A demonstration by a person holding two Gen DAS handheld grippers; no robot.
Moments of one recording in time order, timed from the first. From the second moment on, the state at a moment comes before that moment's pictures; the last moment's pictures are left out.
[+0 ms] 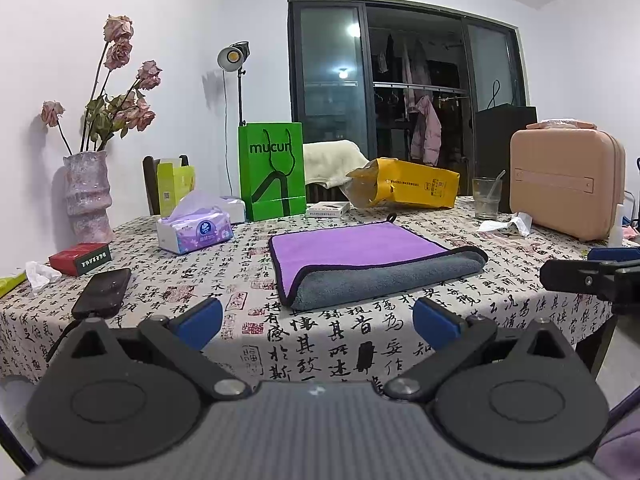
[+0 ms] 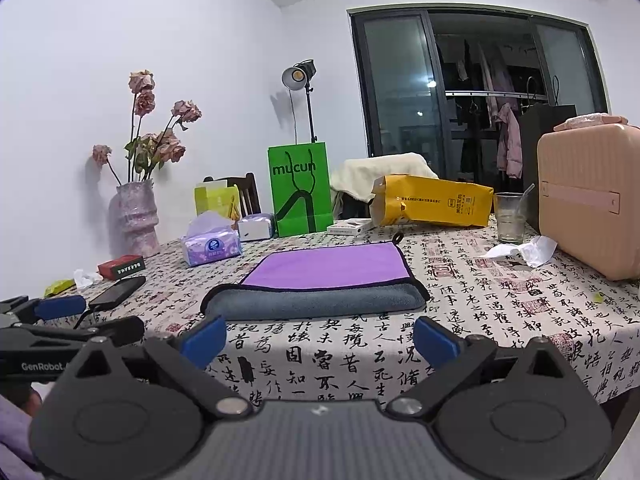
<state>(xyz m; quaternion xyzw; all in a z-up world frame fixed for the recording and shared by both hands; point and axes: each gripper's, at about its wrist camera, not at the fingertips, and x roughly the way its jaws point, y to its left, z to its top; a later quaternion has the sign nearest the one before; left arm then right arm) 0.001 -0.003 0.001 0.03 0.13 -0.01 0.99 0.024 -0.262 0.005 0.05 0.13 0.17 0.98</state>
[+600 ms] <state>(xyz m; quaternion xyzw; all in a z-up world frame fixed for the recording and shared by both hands) 0.001 -0.004 0.000 0.03 0.13 -0.01 0.99 0.026 -0.261 0.004 0.05 0.13 0.17 0.98</state>
